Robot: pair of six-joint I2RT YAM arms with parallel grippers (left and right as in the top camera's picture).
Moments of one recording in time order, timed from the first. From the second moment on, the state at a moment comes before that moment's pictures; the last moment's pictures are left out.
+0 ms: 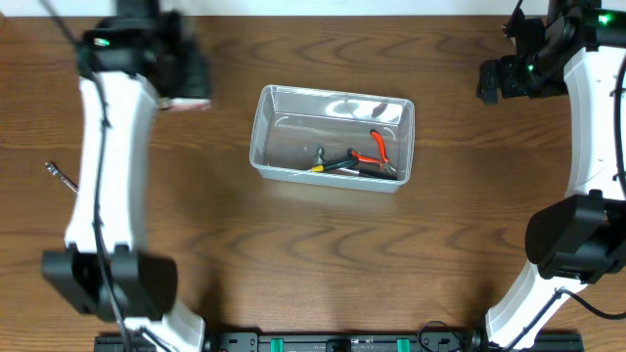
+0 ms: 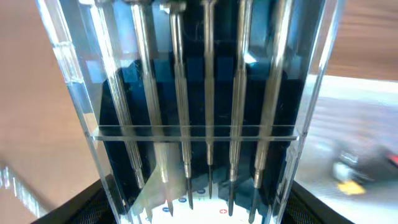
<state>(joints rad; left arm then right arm) -0.07 1.78 1.91 -1.18 -0.01 0.06 -0.13 2.00 2.08 -1.35 -0.10 -0.22</state>
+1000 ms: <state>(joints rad) -0.52 2.24 1.86 -1.10 0.02 0.62 -0.13 2.00 2.08 -1.35 -0.10 -0.23</state>
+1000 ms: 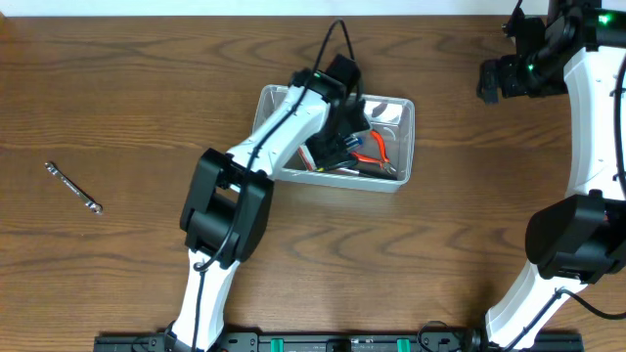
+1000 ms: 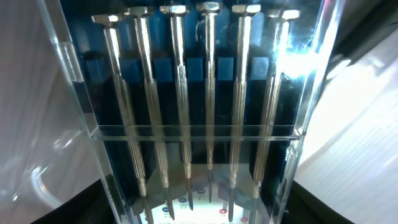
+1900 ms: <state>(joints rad) -0.43 1.82 1.90 -1.36 -0.12 0.39 -0.13 2.00 2.08 -1.35 -0.10 -0.23</state>
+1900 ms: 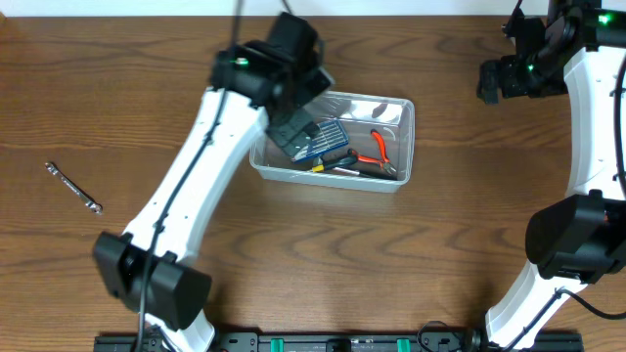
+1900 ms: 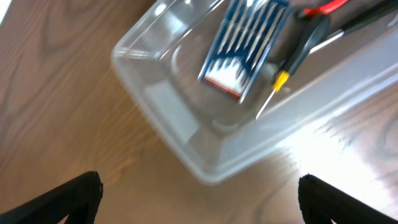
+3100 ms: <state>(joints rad) -0.05 1.83 1.90 -1.54 -0.17 -0.05 -0.13 2.00 2.08 -1.37 -0.10 -0.23</state>
